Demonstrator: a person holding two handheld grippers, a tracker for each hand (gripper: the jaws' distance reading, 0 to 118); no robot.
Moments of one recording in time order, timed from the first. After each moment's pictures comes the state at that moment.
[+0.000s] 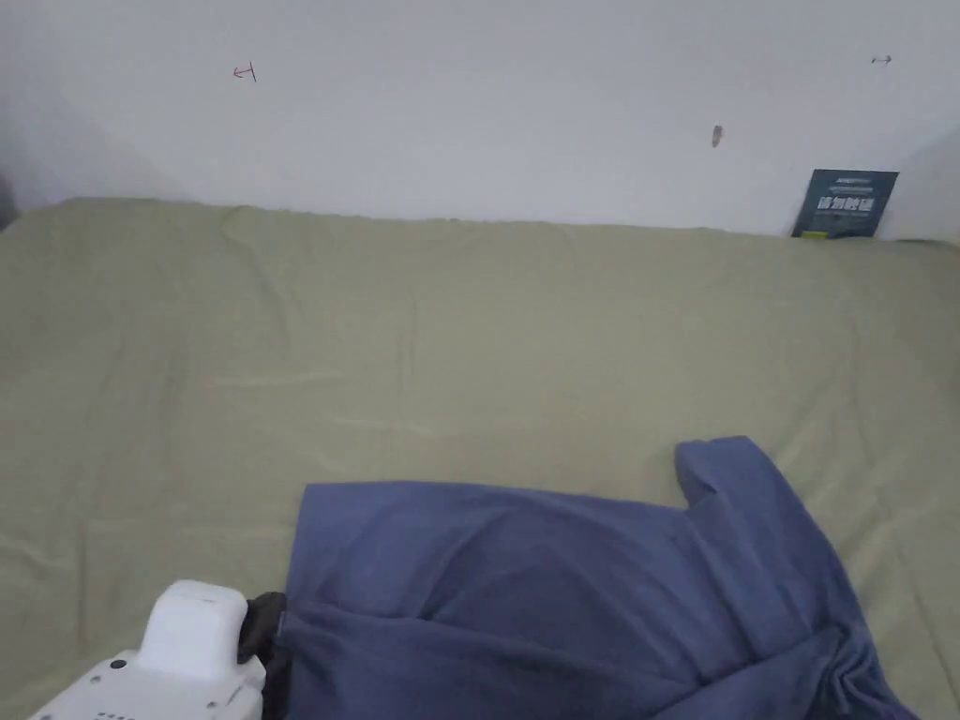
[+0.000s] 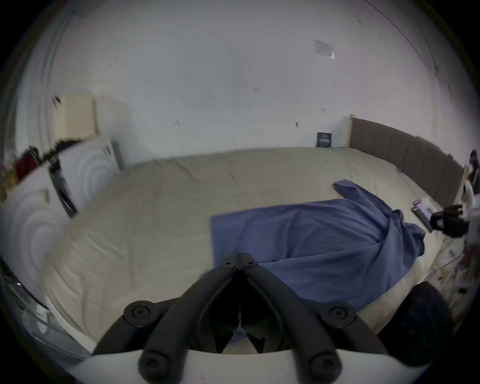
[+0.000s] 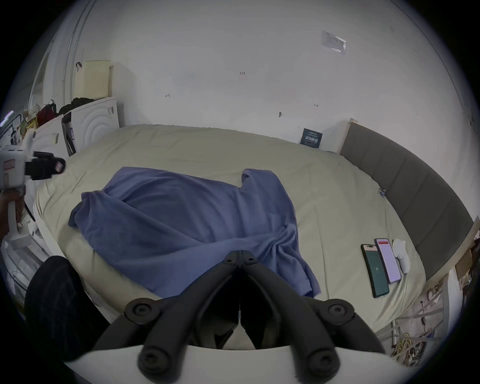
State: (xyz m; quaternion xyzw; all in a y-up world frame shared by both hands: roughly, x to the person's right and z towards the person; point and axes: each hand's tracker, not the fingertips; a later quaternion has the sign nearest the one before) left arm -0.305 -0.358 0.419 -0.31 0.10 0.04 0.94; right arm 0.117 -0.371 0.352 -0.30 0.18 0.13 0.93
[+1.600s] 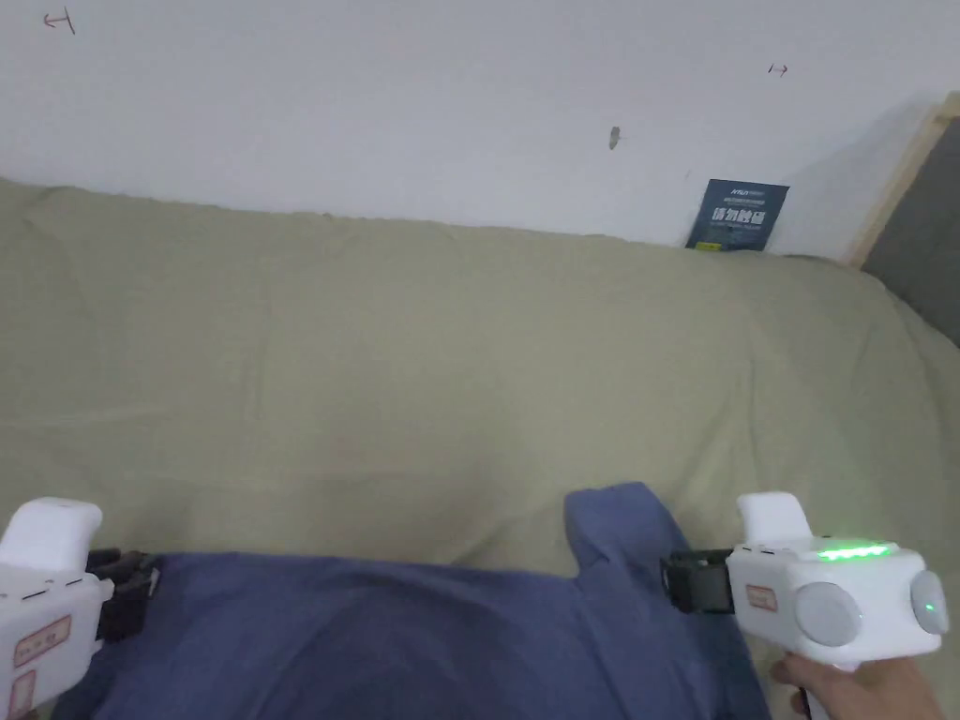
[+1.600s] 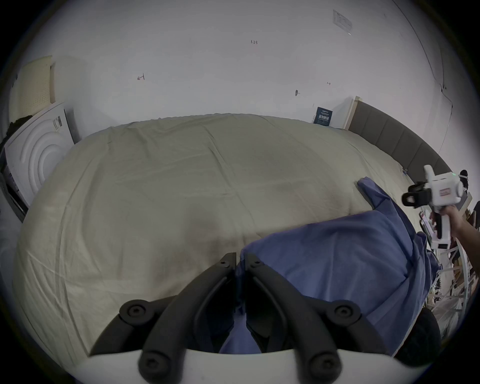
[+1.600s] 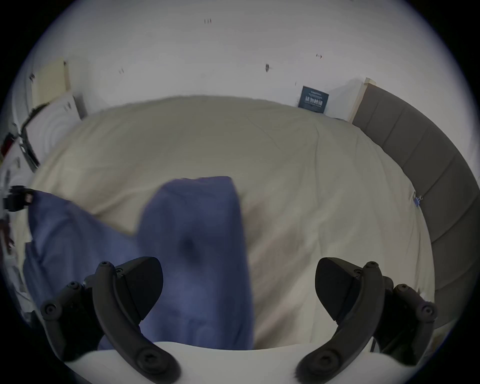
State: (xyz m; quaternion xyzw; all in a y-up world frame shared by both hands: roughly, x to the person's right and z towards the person) left arm -0.373 -0.403 0.223 -0.37 0.05 0.07 0.92; right arm 0.123 -0.439 0.009 -0.43 0.13 0.15 0.88
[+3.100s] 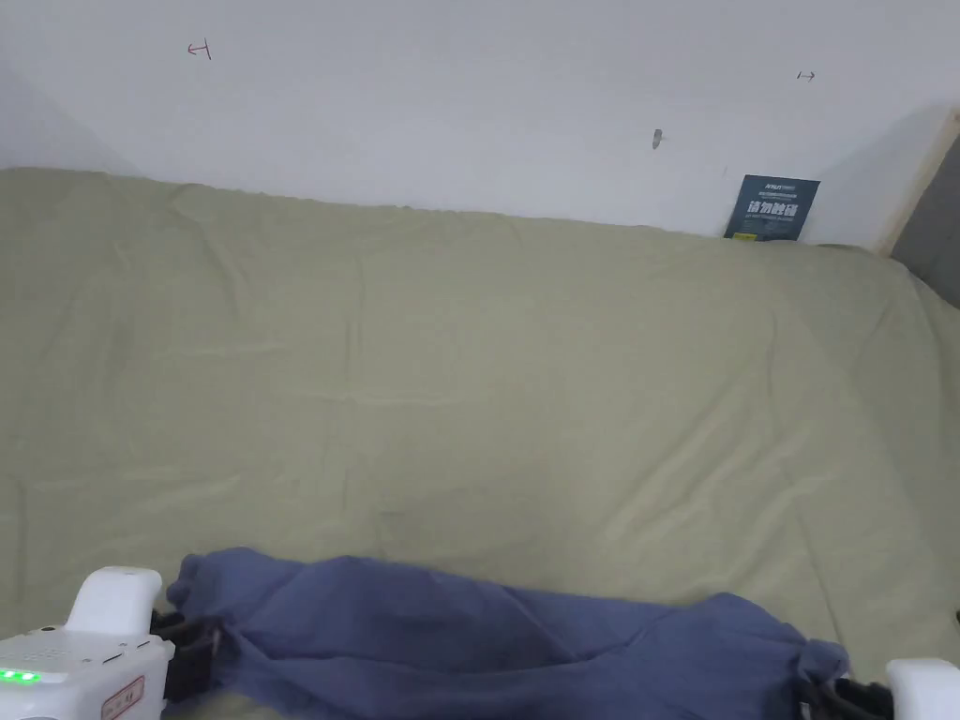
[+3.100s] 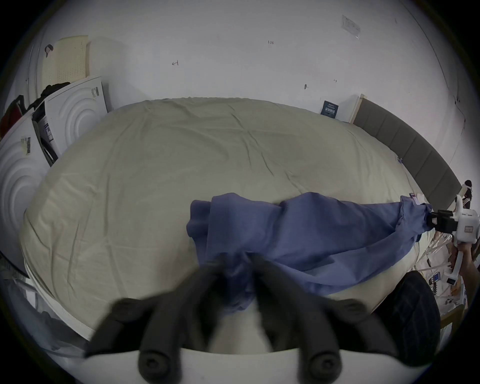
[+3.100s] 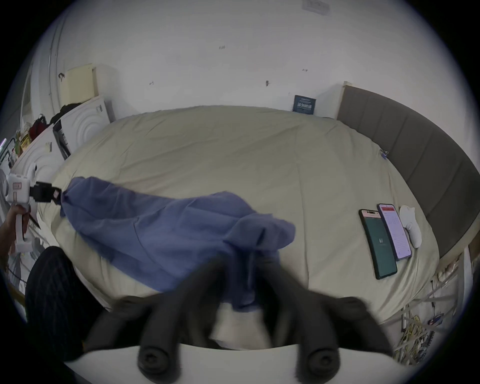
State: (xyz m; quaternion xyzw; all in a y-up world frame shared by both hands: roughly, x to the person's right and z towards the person) left arm -0.338 -0.418 0.437 -0.39 0.10 0.10 0.91; right arm 0.211 -0.408 0.323 -0.36 0.17 0.09 0.91
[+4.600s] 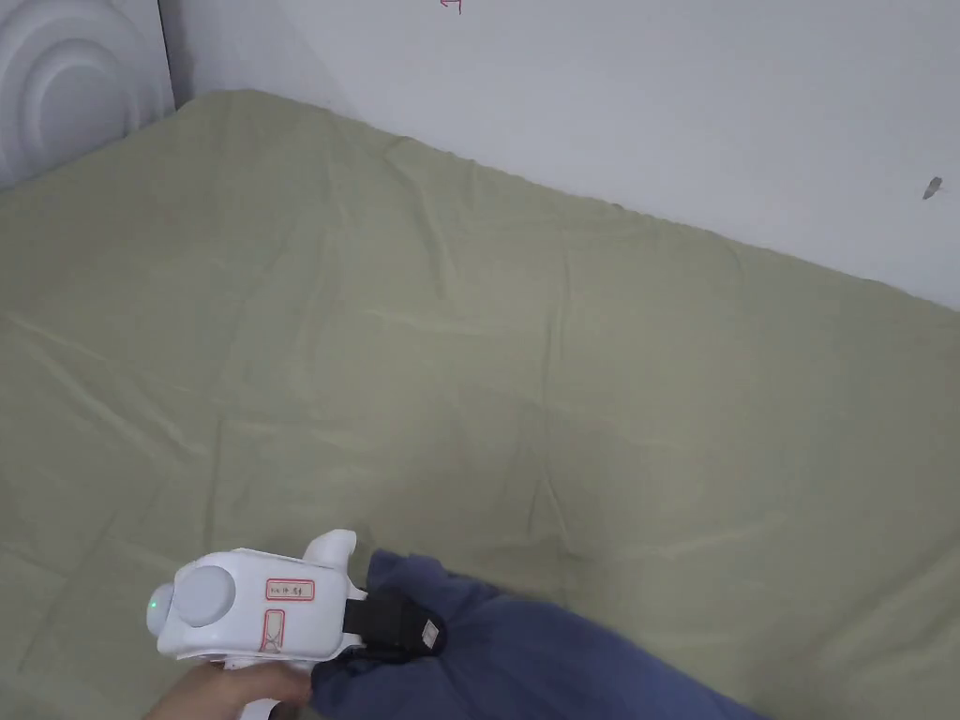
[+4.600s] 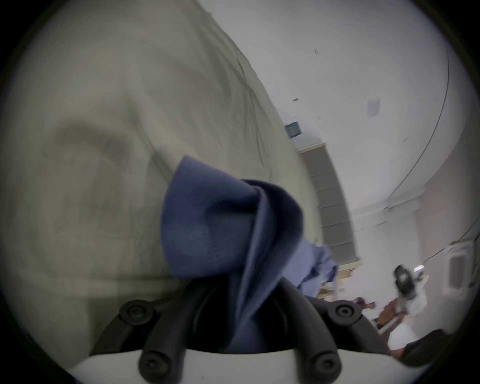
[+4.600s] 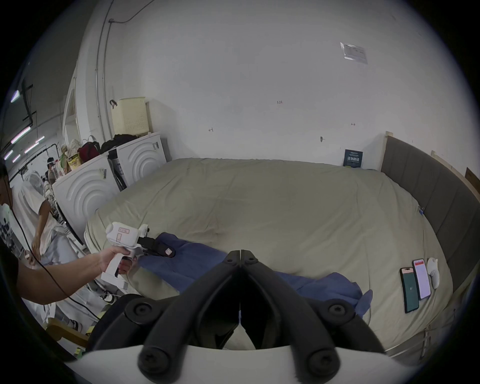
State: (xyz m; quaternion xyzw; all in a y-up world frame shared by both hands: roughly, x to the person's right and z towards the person) left arm -0.447 -0.508 0.369 -0.42 -0.11 0.44 0.79; right arm 0.063 -0.276 0.396 -0.25 0.31 0.05 0.92
